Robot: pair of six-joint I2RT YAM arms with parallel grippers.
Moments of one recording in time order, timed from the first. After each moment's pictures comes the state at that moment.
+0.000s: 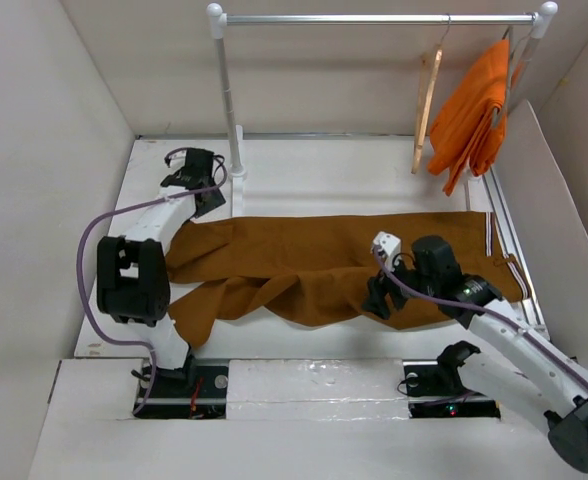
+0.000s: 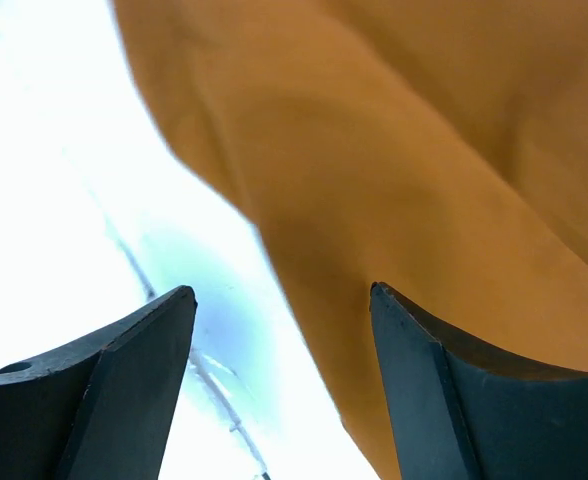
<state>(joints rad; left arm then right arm) -0.14 1.69 1.26 -0.57 -0.37 -0.61 0.52 0.82 0.61 -0.52 -0.46 -0.09</state>
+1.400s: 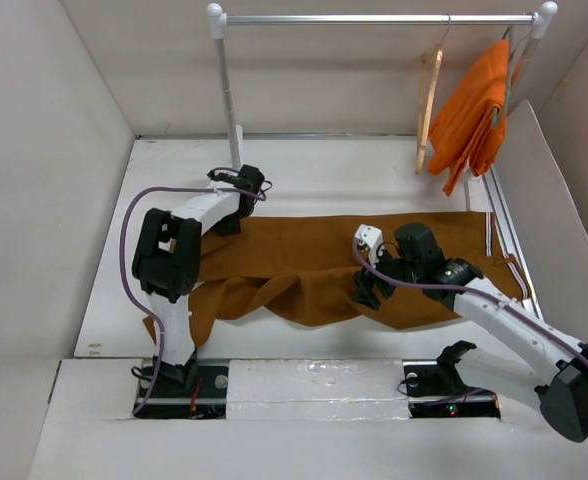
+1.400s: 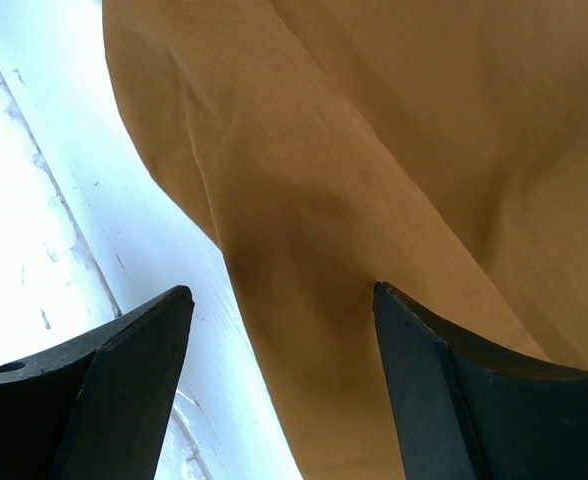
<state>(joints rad) -0.37 1.95 1.43 -0.93 -0.73 -0.59 0.58 1.01 0.70 -0.44 -0.46 -0.21</state>
